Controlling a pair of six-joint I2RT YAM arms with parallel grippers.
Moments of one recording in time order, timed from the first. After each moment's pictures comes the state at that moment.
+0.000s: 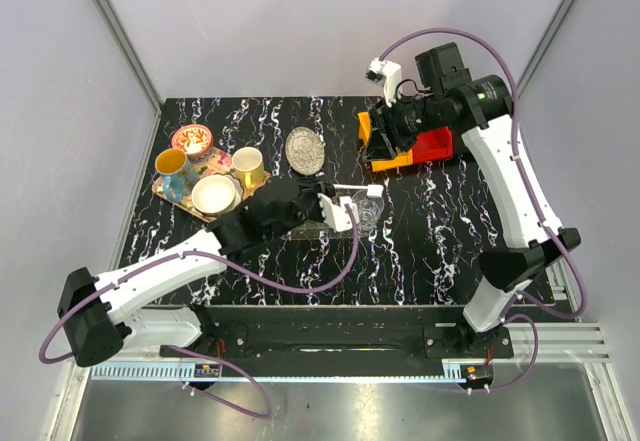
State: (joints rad) left arm -0.95 1.19 0.95 -0.06 -0.16 0.99; right arm 0.43 1.74 2.20 -1.34 -0.63 -0.21
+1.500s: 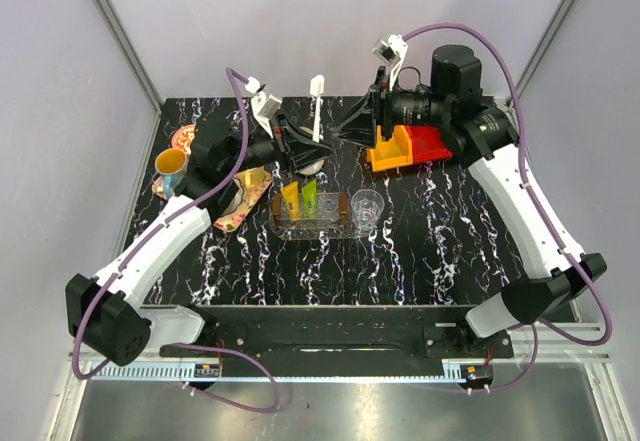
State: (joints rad) left arm -0.47 1.25 1.12 0.28 0.81 -0.40; right arm 0.46 1.50 1.83 -0.54 -0.86 0.14
